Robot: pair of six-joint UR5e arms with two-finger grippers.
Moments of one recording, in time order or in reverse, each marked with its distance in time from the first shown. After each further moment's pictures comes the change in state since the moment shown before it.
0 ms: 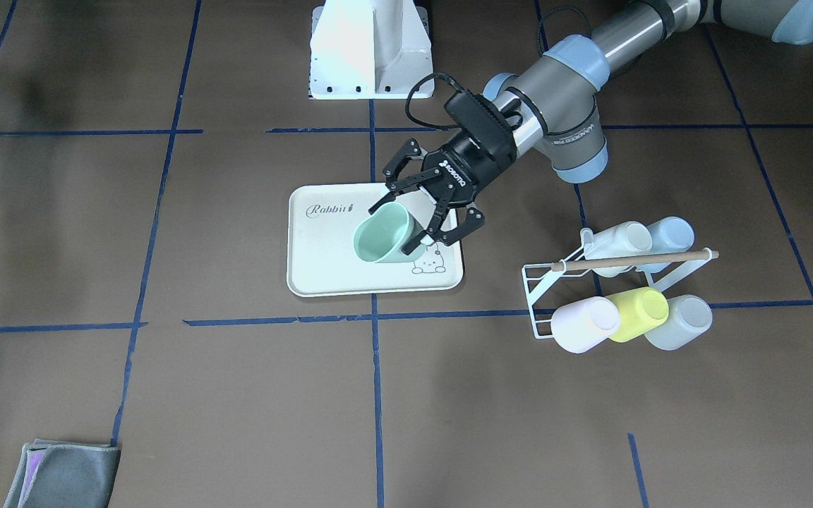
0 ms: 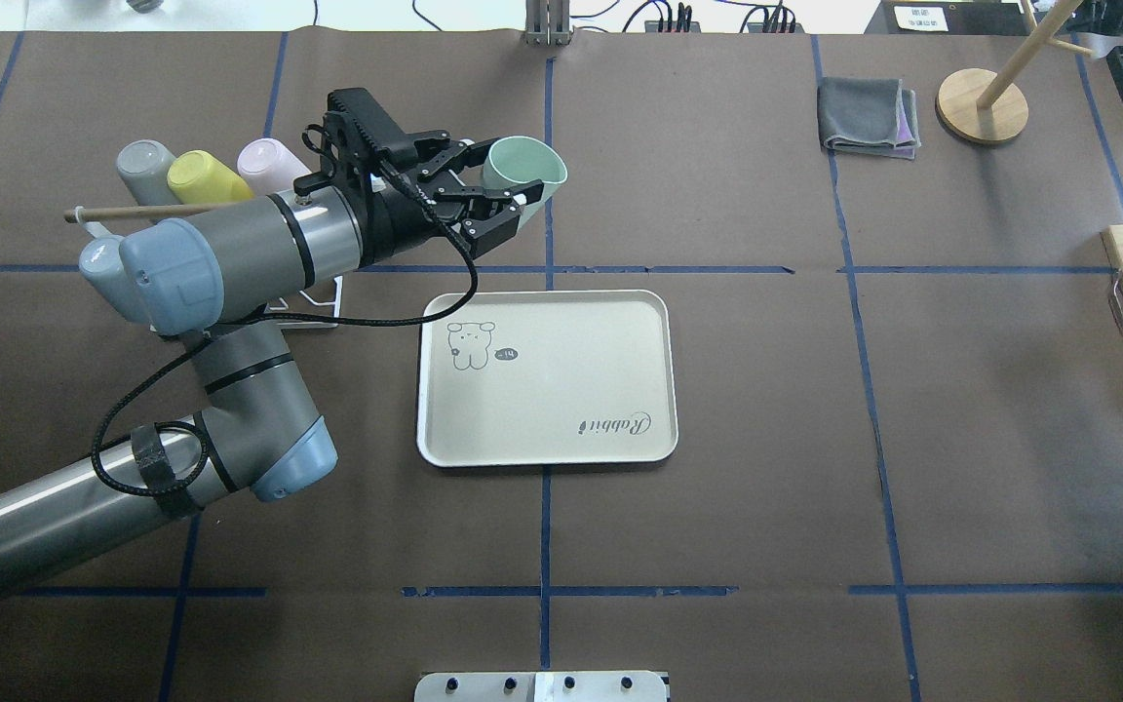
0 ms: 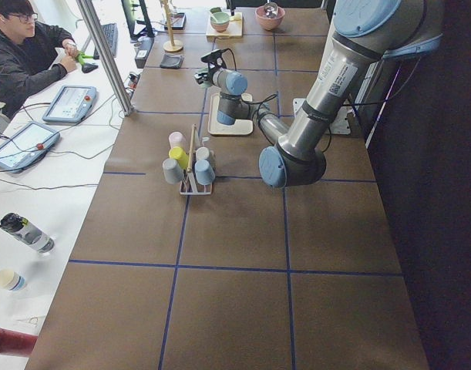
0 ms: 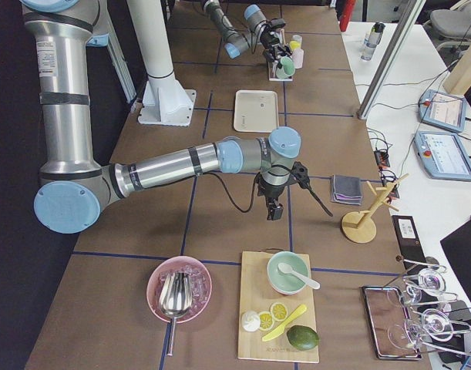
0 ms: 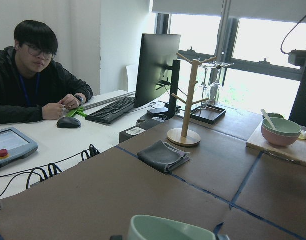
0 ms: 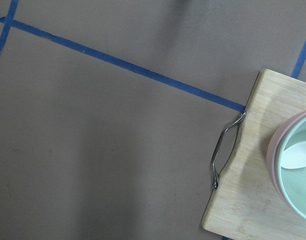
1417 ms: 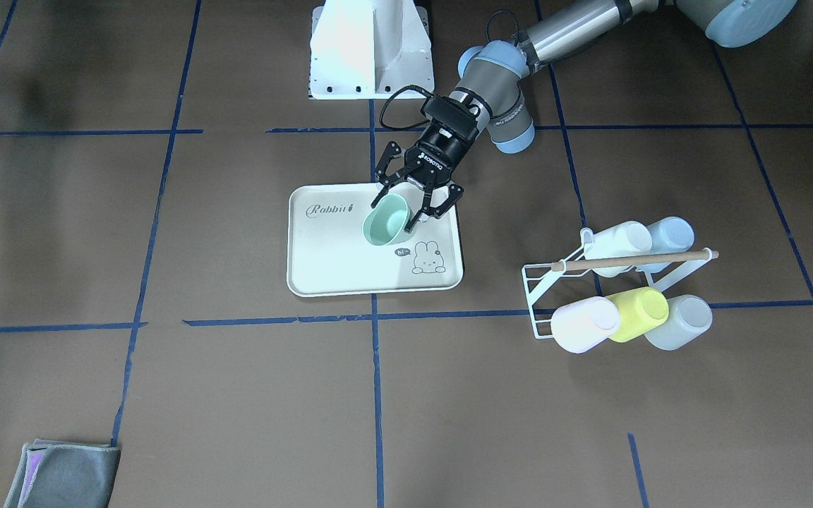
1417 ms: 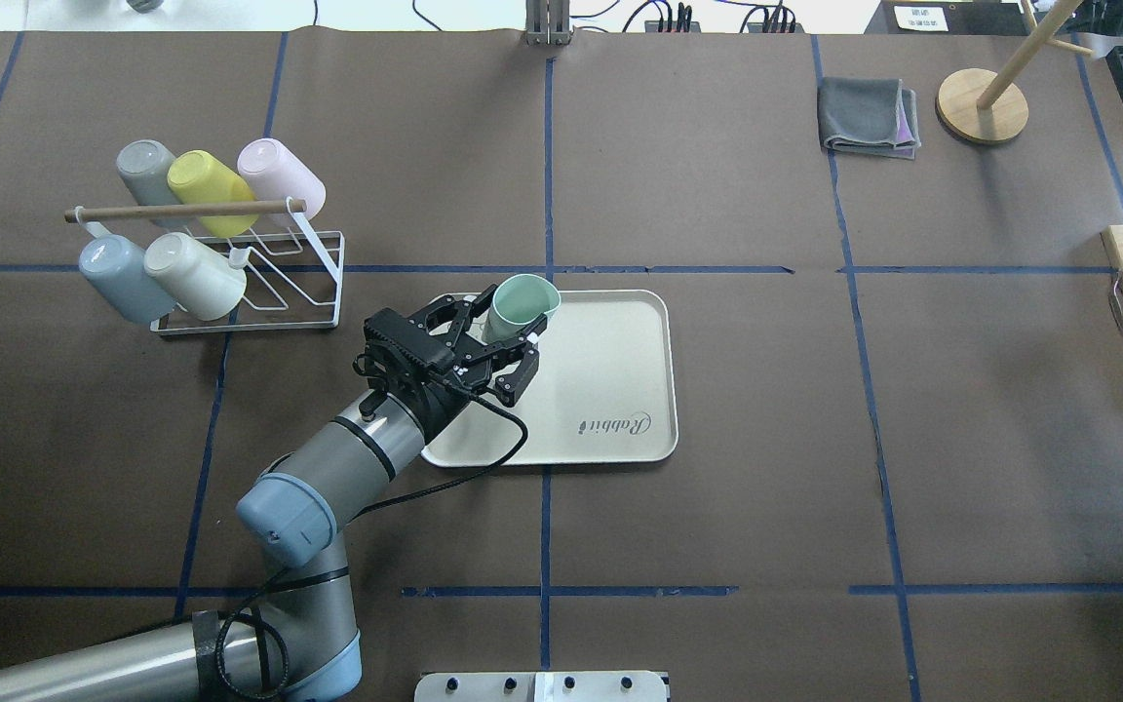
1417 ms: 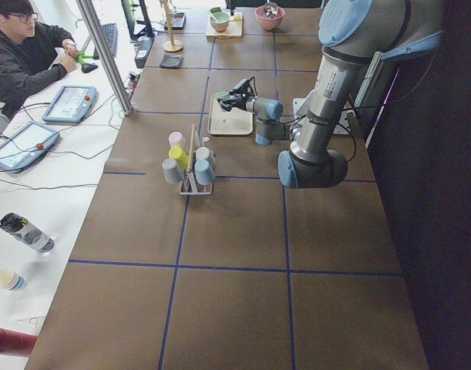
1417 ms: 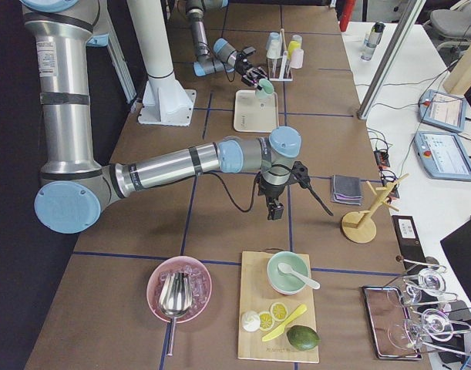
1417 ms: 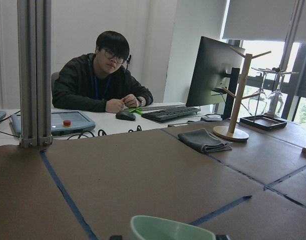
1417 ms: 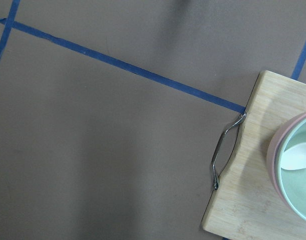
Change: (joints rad) left arm 0.327 0.017 0.120 -0.092 0.561 -0.036; right arm 0.000 0.002 -0.001 0.000 0.000 0.000
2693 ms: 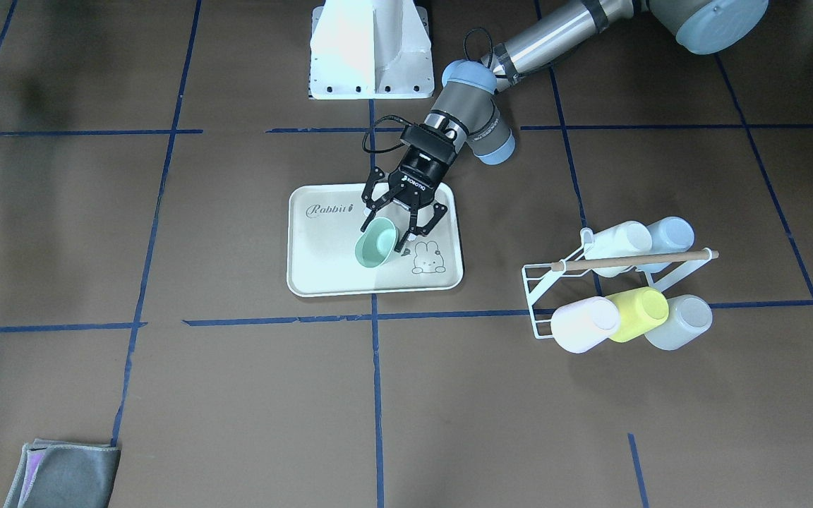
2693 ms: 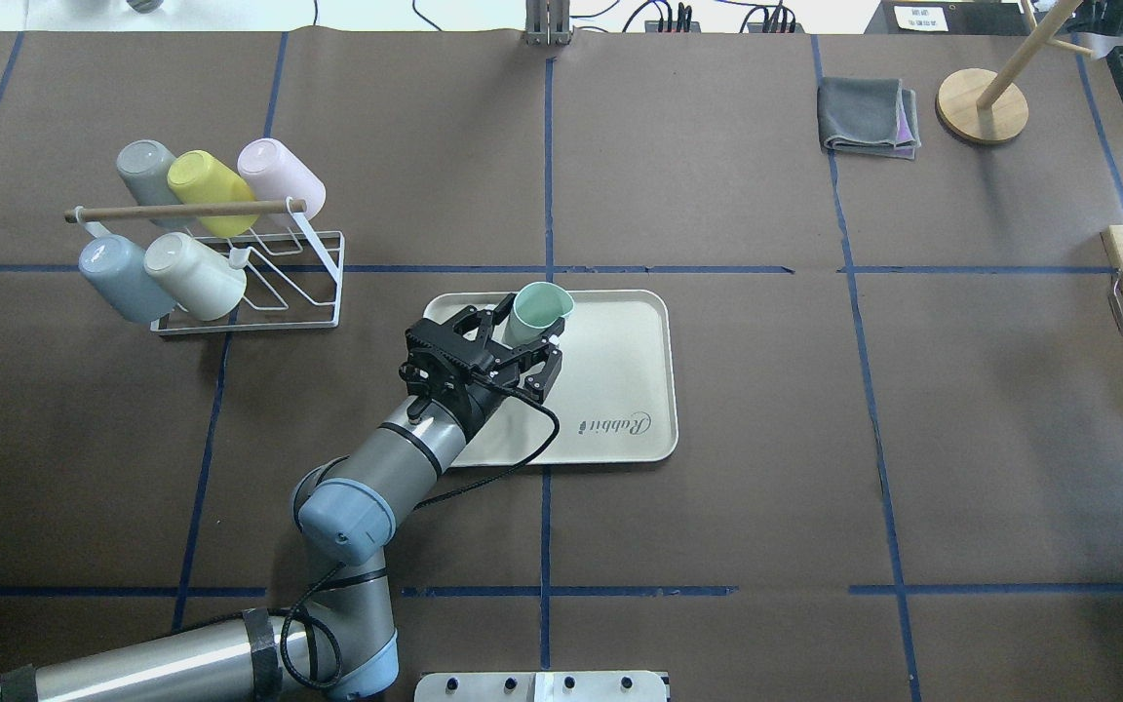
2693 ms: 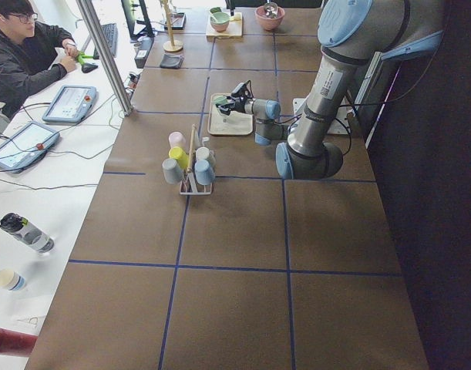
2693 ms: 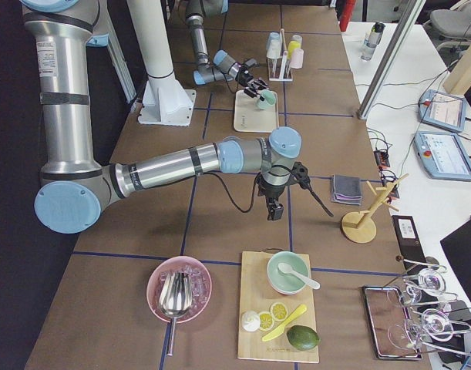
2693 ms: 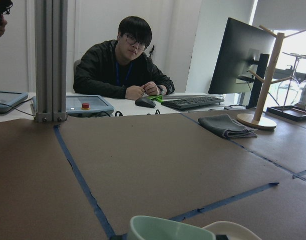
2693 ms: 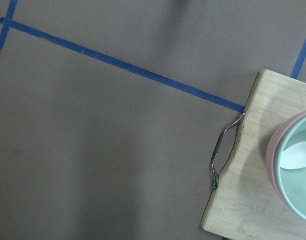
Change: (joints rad) left arm 0.014 -0.094 0.158 0.003 0.063 -0.058; right arm 0.000 0.000 -0.003 0.000 -0.001 0.002
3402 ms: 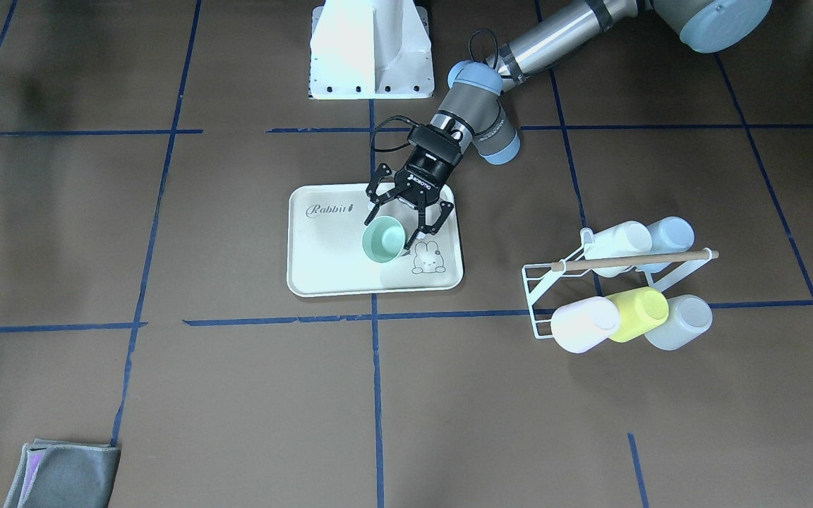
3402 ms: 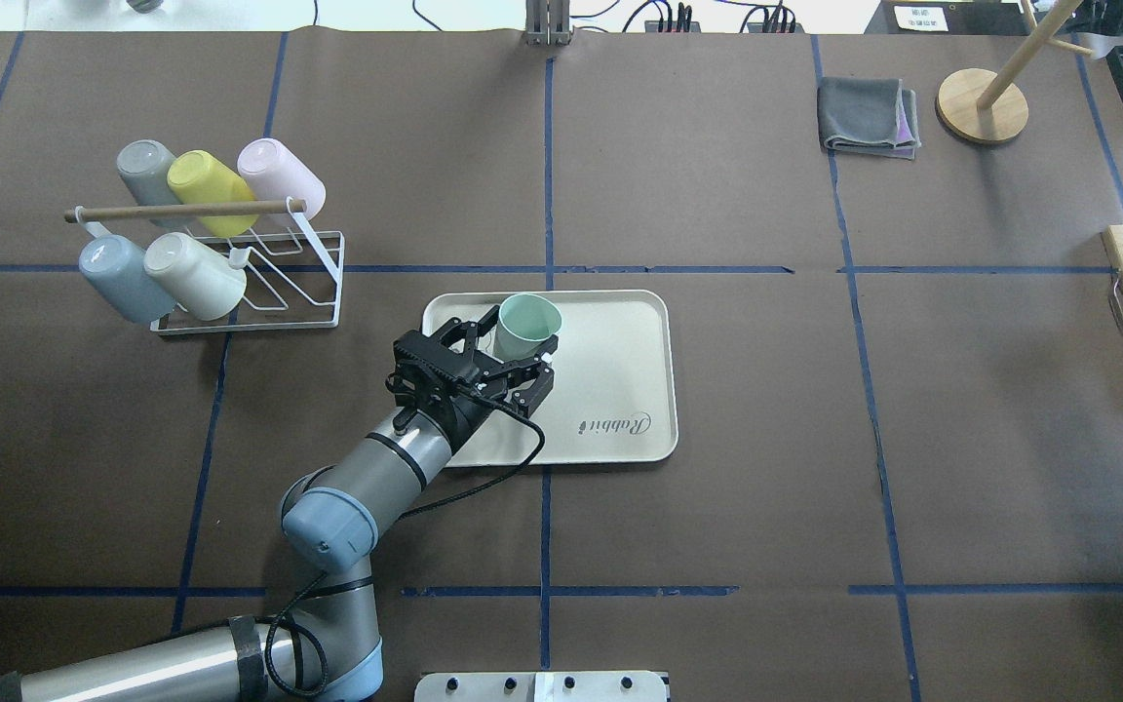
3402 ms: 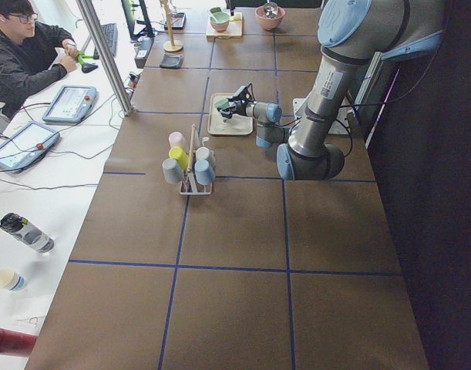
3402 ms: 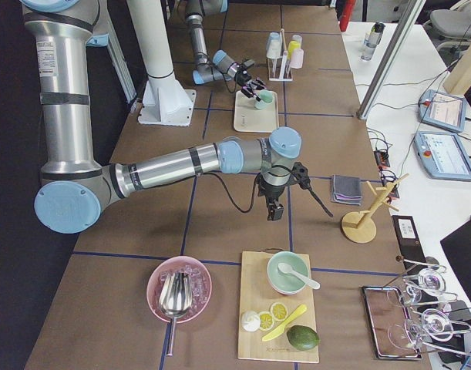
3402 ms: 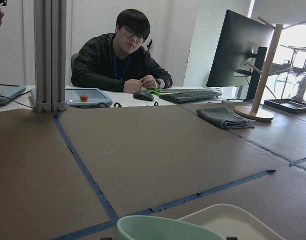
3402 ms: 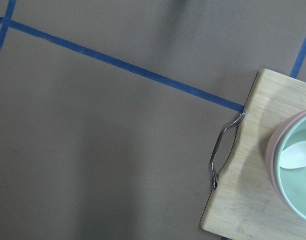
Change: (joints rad) left arm 0.009 0.036 0.001 -0.054 -0.026 -0.001; right arm 0.000 0.000 -0.001 0.000 -0.001 0.000
